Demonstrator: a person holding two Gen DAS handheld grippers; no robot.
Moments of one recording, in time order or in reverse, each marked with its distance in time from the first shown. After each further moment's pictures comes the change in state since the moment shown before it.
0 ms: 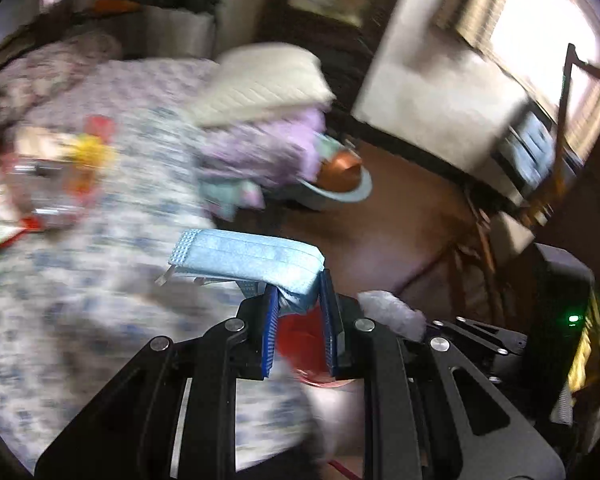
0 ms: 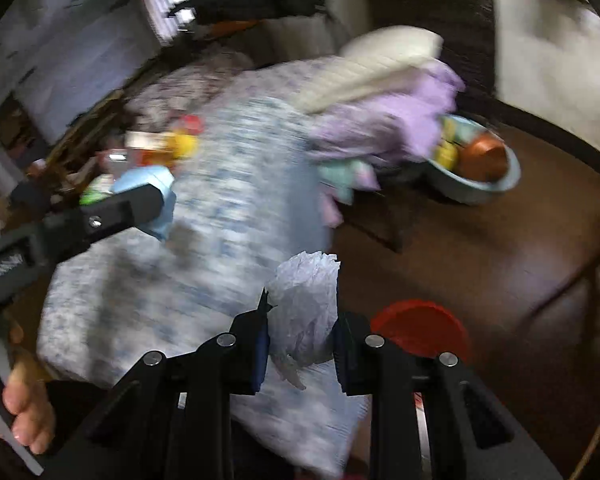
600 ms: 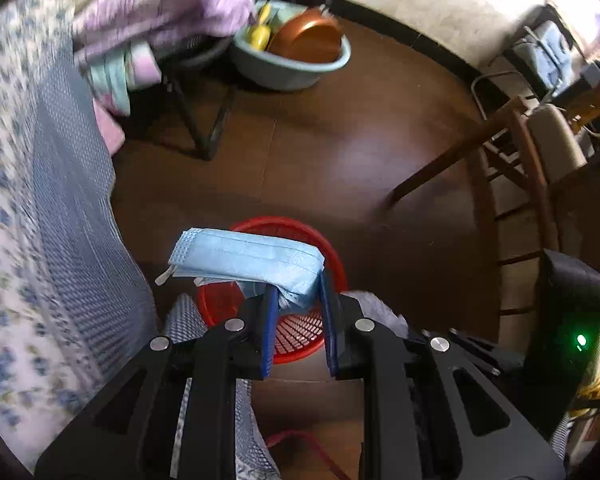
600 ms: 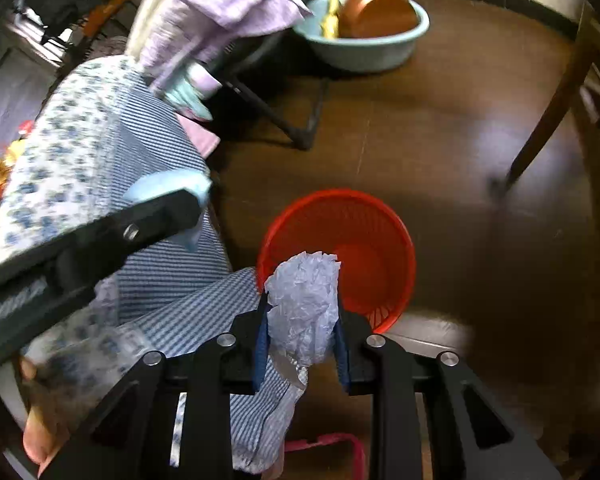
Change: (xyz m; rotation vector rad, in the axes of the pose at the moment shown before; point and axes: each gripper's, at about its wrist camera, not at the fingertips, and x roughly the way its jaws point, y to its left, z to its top) left arm 0.229 -0.058 -0.056 0.019 0.383 -0.011; right arm 0.140 -0.150 -0.079 0.329 0.244 -0.041
